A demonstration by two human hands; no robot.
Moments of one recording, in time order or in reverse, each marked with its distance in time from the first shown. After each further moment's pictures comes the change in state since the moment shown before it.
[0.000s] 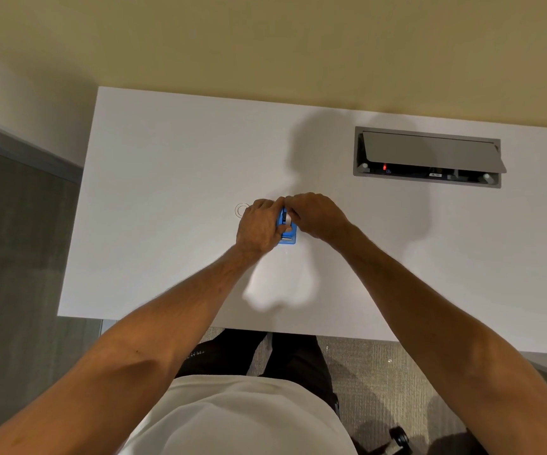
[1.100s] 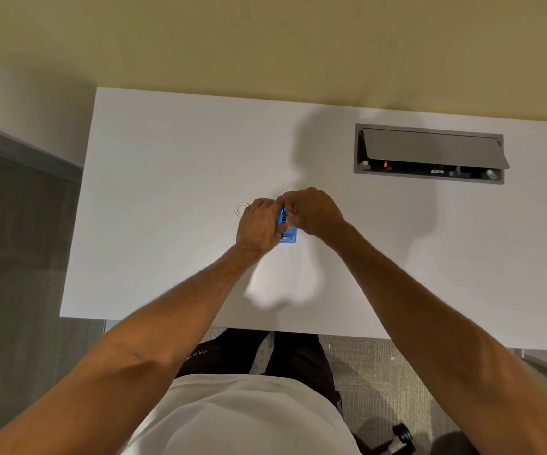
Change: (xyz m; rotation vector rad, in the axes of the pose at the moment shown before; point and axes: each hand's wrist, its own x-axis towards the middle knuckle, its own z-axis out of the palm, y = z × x) left_hand -0.002 0.000 -0.001 -0.033 -0.016 -0.013; right_hand 0.004 -0.007 -0.004 0.086 0.074 0.083
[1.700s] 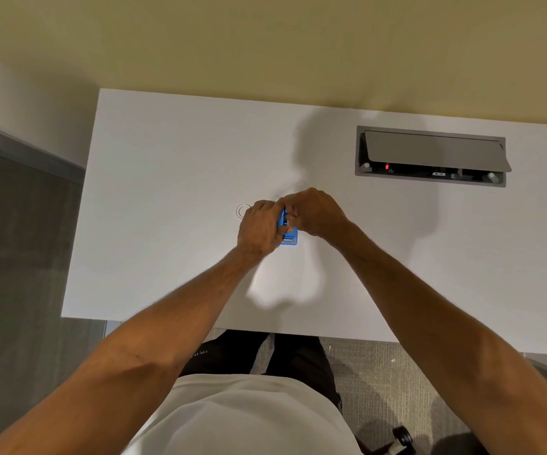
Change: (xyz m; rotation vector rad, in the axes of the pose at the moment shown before) left_hand 0.000 -0.001 0.000 0.016 0.002 -0.008; right_hand 0.004 0.005 -0.003 -0.010 -0.059 -0.061
